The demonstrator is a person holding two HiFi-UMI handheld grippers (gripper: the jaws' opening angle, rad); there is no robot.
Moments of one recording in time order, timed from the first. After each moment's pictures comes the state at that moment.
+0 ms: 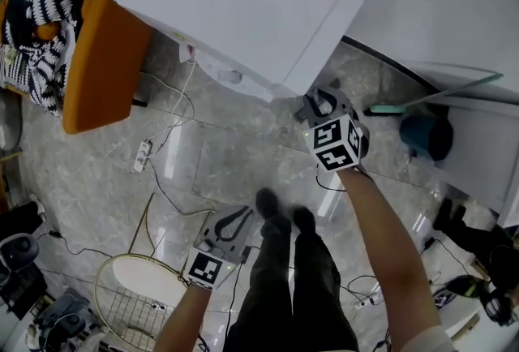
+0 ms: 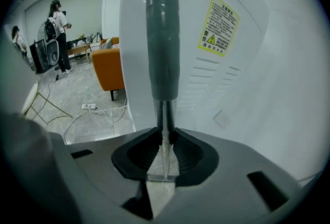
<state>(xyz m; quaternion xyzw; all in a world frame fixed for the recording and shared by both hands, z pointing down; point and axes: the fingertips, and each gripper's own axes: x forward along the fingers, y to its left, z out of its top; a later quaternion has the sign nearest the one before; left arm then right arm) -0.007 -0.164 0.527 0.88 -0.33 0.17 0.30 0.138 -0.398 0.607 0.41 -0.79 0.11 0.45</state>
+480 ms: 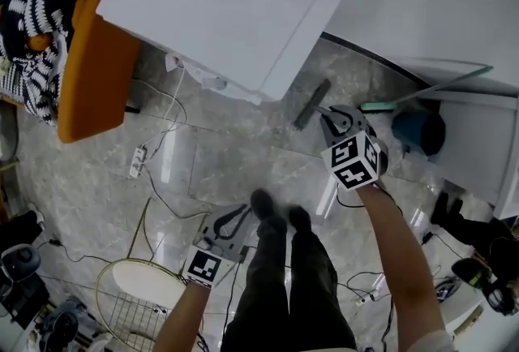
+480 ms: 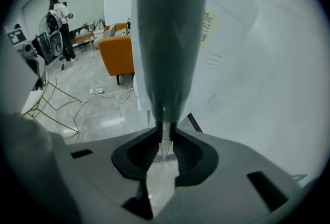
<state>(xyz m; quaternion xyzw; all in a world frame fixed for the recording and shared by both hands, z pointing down) 0.013 -0.171 0.521 0.89 -0.31 0.17 0.29 0.203 -0.349 0.585 0.37 -0.75 0.13 0.52</state>
